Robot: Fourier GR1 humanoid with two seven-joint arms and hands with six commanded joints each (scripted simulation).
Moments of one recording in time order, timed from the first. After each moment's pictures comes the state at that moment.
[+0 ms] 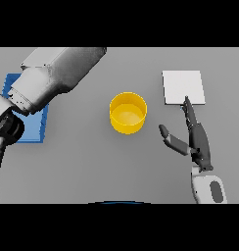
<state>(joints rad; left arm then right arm) -1.62 0.30 -0.97 -0.51 -1.34 -0.20 -0.26 0.06 -0.04 0.11 -1.69 0.21 -0.05 -0.10</state>
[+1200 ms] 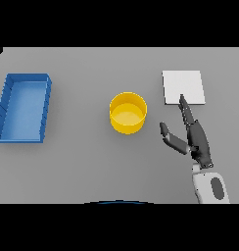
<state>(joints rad) -1.10 0.58 -0.02 -0.26 -0.32 0.09 0.18 0.03 -0.07 0.12 -1.66 0.19 0.00 -0.14</state>
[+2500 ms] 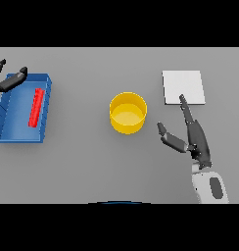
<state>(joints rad) -0.54 0.61 -0.11 -1.08 -0.13 -0.05 0.45 0.02 -0.09 0.14 -1.66 0.28 -0.04 -0.07</state>
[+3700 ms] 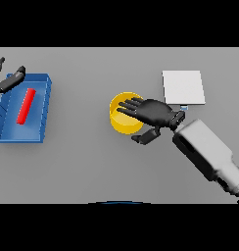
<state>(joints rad) -0.50 0.60 -0.07 -1.15 -0.06 -0.06 0.44 -0.60 -0.38 0.60 -1.25 0.82 0.35 -0.24</state>
